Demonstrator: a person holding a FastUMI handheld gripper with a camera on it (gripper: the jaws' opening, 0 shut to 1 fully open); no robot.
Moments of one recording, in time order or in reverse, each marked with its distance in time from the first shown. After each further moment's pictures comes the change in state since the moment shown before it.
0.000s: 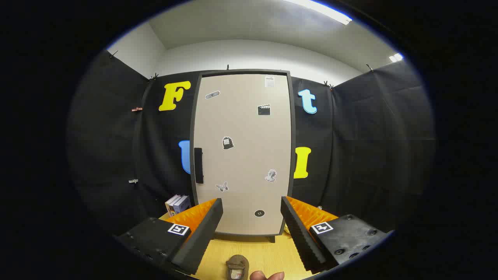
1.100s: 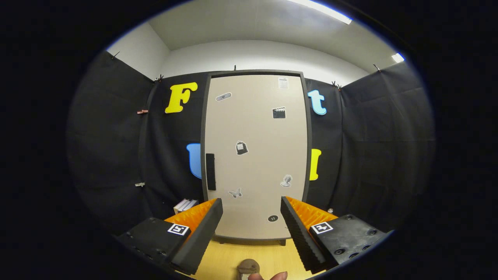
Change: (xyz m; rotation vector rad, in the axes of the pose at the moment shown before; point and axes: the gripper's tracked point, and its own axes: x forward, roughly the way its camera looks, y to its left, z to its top) arm 0.034 0.054 0.024 0.025 -0.021 0.059
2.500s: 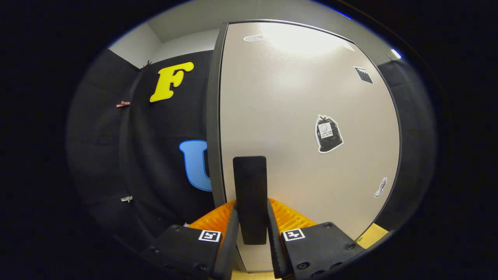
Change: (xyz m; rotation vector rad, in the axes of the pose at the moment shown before) arm 0.265 0.116 -0.066 0.040 0.043 -0.071
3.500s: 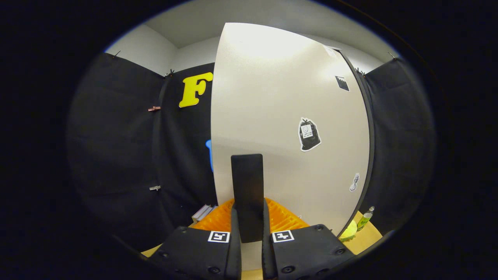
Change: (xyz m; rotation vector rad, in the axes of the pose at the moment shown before) arm -0.132 -0.046 0.015 0.003 0.021 0.230
